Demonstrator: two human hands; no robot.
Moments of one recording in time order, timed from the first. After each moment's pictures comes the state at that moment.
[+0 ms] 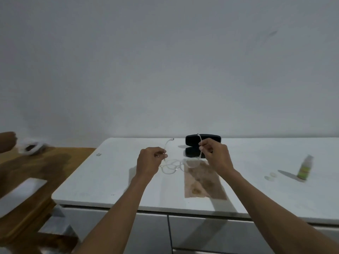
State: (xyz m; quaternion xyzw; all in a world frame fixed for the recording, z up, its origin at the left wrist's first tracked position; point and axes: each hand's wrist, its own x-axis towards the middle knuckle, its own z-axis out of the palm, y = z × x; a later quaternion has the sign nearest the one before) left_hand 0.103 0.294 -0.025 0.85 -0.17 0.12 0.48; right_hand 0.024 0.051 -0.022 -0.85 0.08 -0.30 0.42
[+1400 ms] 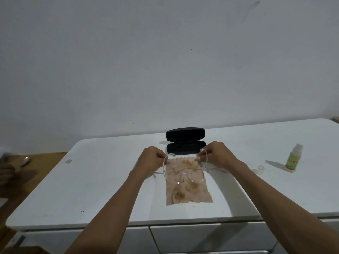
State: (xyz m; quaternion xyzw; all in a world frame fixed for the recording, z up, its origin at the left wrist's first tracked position) left_hand 0.148 0.217 -0.056 0.89 -0.21 -0.07 0.40; right_hand 0.032 -0.031 -0.043 -0.93 0.13 -0.06 0.34
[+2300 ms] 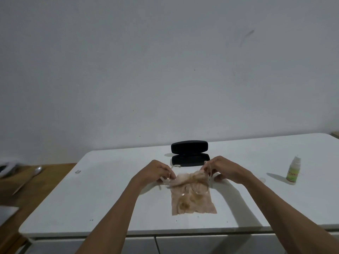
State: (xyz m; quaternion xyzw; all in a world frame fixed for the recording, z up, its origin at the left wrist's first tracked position) left_hand 0.117 0.241 -0.012 0.82 -0.25 -0.25 0.45; right_hand 0.004 -0.023 -0.013 -0.83 0.11 0.06 0.55
